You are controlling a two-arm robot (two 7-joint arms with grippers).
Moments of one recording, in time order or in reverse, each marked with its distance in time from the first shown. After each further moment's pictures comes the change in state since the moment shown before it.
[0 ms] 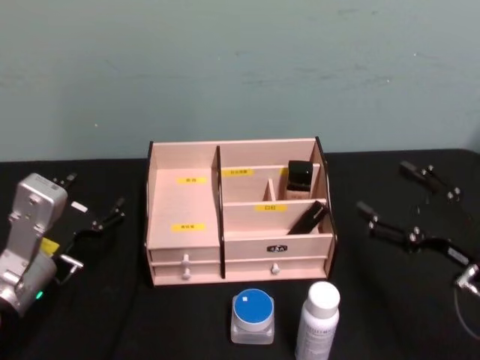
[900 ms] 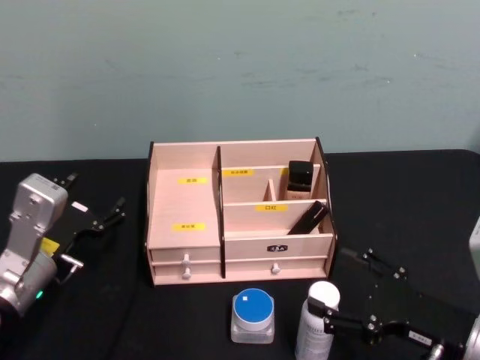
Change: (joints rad) left arm 0.000 0.000 0.000 0.000 0.000 0.000 0.000; right arm -0.114 -0.006 -0.048 -0.107 0.030 0.148 0.141
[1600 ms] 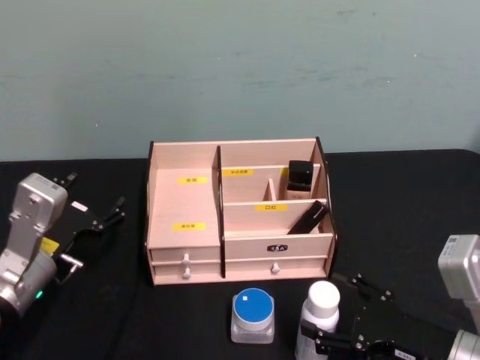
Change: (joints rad) left arm 0.000 0.000 0.000 0.000 0.000 0.000 0.000; right arm 0.021 -0.080 -0.037 0.098 -0.057 0.032 0.047
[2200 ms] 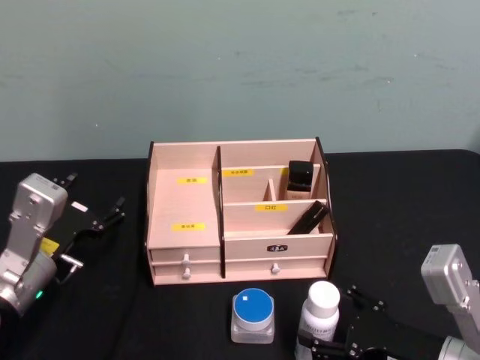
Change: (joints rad) left arm 0.000 0.000 0.000 0.000 0.000 0.000 0.000; right arm 0.037 -0.044 -0.031 0.085 -0.032 0.012 0.029
